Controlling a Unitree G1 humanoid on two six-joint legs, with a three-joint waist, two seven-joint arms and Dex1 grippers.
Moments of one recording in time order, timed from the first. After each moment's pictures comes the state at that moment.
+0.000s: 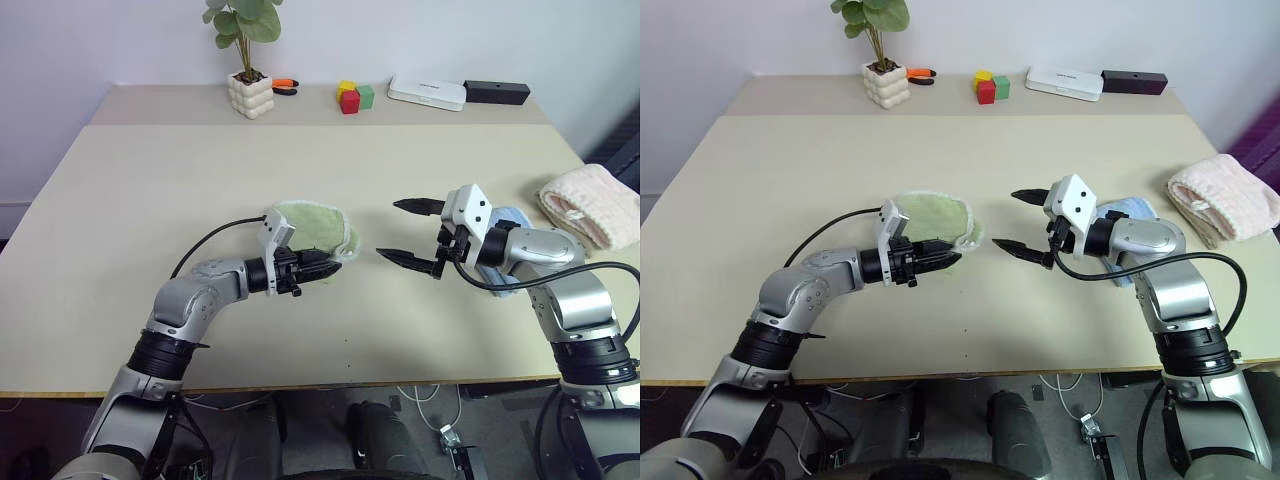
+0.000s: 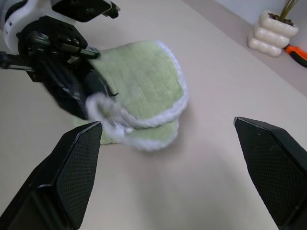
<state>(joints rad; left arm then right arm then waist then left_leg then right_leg) -0.48 0.41 -0.18 0.02 -0.64 0.69 -0.80 -0.43 -0.68 0.02 -0.09 0.34 0.25 1.00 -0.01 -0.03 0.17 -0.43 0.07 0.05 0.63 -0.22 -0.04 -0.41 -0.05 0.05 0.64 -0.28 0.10</state>
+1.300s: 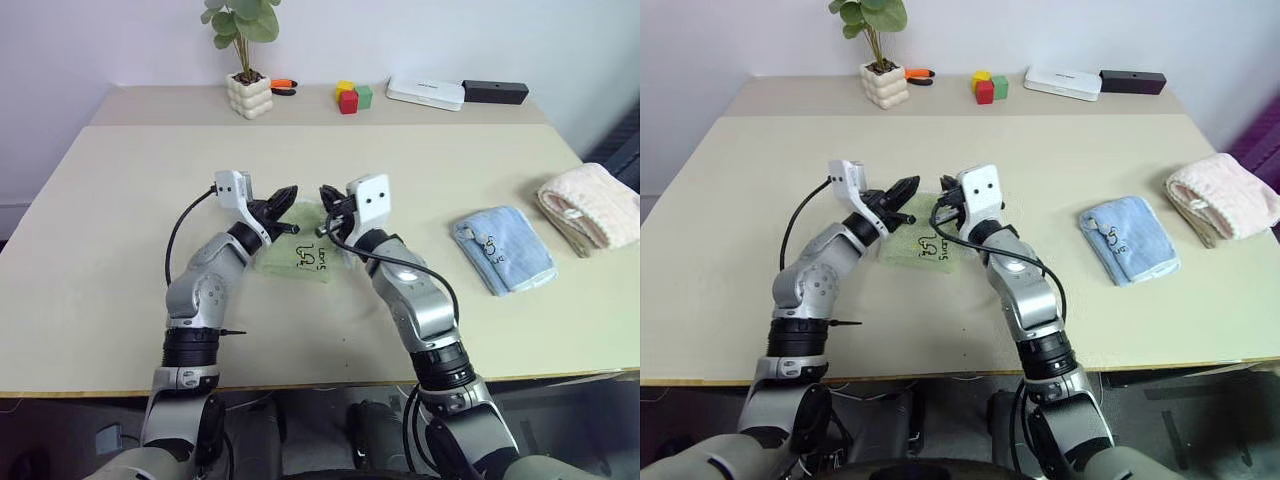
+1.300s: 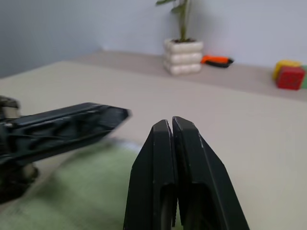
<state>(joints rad) -0.51 0.12 0.13 0.10 -0.54 0.48 -0.41 -0.48 0.01 0.20 0.02 0.06 0.32 0.20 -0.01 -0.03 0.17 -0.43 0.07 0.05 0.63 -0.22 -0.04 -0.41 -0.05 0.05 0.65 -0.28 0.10</state>
